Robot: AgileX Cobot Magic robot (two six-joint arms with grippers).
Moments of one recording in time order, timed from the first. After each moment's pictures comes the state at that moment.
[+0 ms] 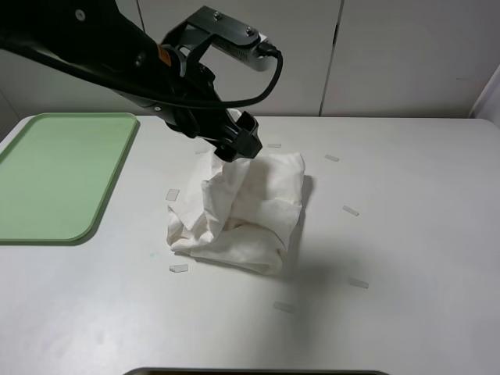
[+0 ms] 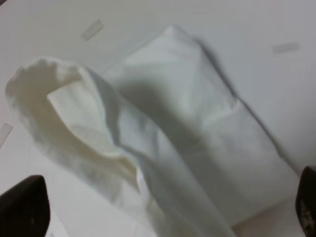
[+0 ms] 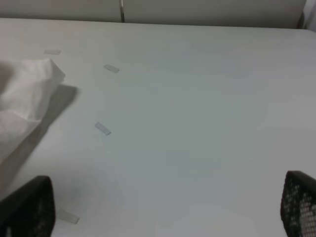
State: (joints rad) left arm -0.71 1.65 -1.08 -0.13 0.24 0.23; right arm 0.08 -0.01 -0.49 -0.02 1.02 0.04
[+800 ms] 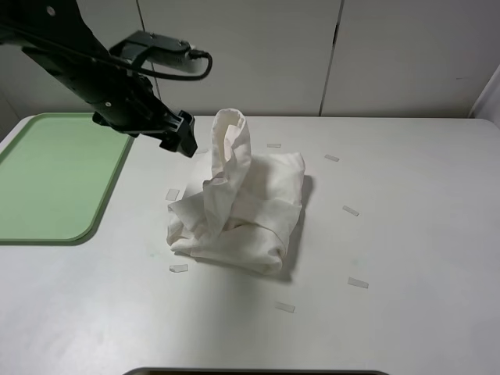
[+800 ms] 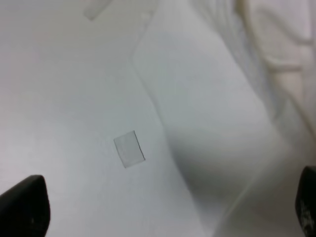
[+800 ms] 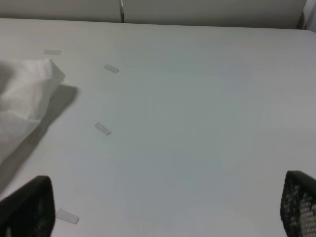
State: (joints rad) left arm -0.47 1.64 -1.12 -0.09 0.49 0.13; right arm 0.08 -0.01 -0.49 -0.02 1.02 0.04
